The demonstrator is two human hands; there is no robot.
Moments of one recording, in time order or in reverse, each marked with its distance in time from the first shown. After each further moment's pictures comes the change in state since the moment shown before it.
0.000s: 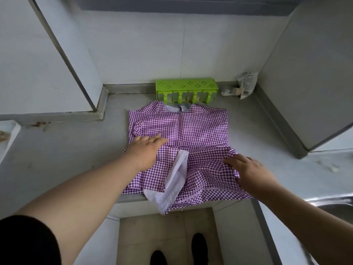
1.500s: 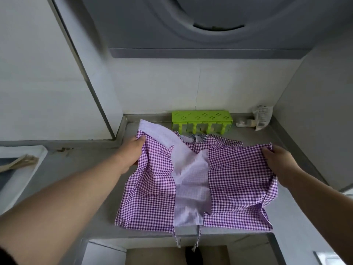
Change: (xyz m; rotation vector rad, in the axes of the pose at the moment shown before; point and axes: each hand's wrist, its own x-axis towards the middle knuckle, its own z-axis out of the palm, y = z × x) left_hand 0.001 -0.076 -0.095 -1.405 0.261 -0.535; right_hand 0.118 0.045 -0.088 1.050 0.347 0.517
